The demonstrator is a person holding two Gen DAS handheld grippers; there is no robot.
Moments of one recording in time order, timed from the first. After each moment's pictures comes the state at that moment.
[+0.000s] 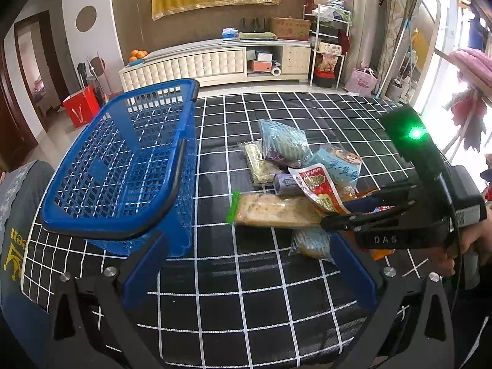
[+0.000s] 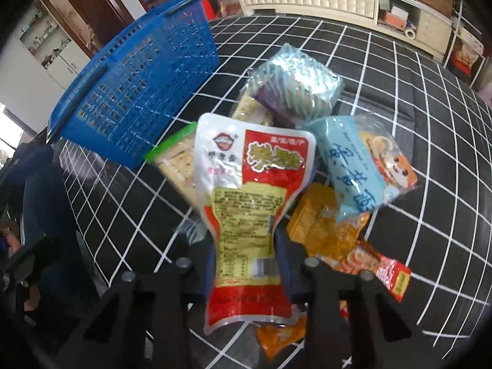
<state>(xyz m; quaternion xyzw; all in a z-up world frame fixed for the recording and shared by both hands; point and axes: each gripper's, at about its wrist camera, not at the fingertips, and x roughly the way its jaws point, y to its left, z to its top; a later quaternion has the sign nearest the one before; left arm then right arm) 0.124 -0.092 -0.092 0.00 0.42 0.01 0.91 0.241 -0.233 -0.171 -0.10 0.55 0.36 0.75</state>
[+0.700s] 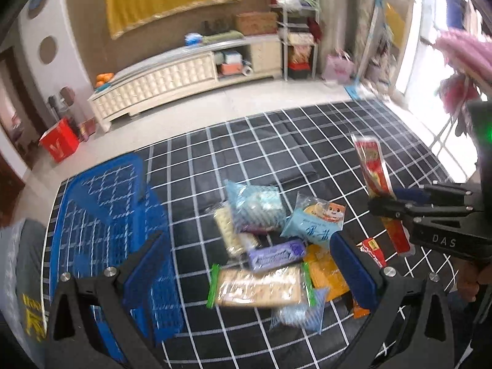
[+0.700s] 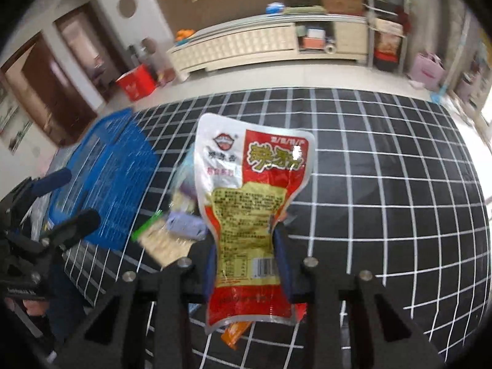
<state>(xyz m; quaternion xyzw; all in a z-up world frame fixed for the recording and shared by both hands) 0.246 -0.139 -0.045 0.07 0.45 -0.05 0.89 0.290 -0.317 -0.093 0.03 0.48 0.22 0.85</state>
